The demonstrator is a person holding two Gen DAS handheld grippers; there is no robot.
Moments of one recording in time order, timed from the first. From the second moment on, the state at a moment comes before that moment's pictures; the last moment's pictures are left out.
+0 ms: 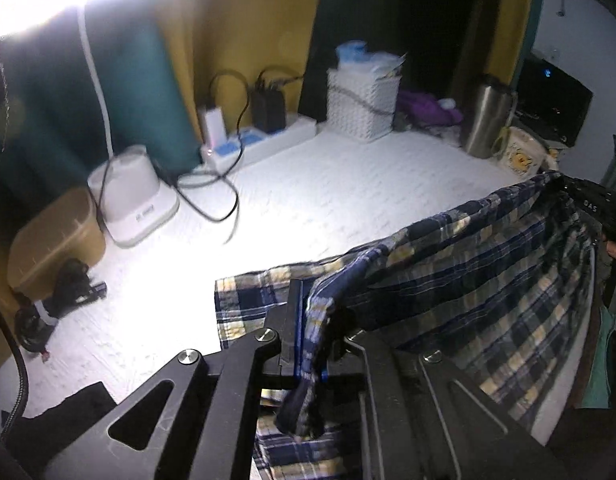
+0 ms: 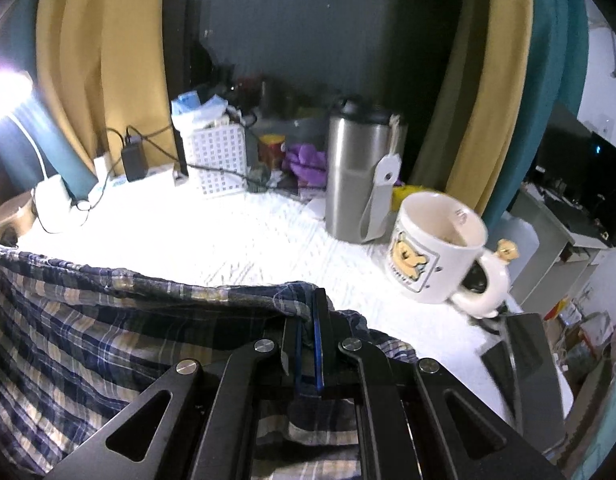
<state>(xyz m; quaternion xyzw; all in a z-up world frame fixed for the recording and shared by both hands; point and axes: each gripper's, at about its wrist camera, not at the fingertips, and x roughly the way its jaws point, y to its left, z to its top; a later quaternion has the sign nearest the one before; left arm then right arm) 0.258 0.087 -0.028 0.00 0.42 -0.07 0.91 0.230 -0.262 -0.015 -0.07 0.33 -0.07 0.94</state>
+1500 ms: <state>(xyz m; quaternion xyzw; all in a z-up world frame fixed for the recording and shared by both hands) 0.323 0.129 -0.085 0.00 0.44 -0.02 0.90 0.266 -0.211 -0.042 -0.11 0.40 -0.03 0.91</state>
